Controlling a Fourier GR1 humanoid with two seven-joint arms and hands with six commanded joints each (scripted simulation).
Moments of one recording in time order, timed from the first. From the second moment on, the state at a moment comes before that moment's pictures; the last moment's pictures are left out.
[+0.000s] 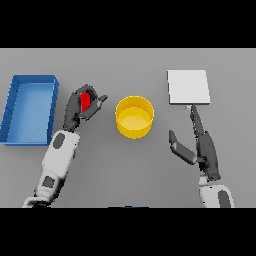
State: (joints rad) left arm -0.55 -0.02 0.09 -0.80 -0.22 0.19 -0.38; right arm 0.12 -0.03 0.14 -1.71 0.25 -0.05 -0.11
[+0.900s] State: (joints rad) left arm -0.61 0.15 -0.16 -1.02 -0.47 0.14 -0.14; right arm 0.12 -0.04 0.15 -1.71 0.30 -0.08 -0.13
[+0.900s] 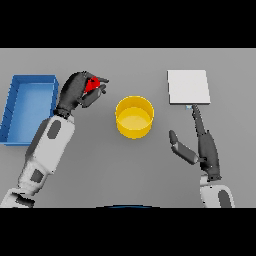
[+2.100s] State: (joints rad) left arm -1.08 0.26 -0.81 -0.80 -1.12 -0.30 -0.04; right arm 0.11 -0.04 0.17 -1.72 0.29 -0.05 -0.11
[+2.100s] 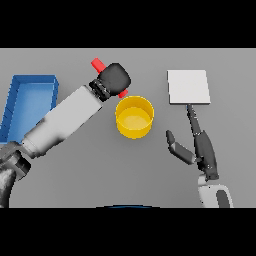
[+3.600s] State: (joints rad) left arm -1.44 0.21 -0.98 -0.58 -1.41 -0.27 -0.19; right arm 0.11 -0.03 0.17 -1.70 0.34 -0.10 -0.15
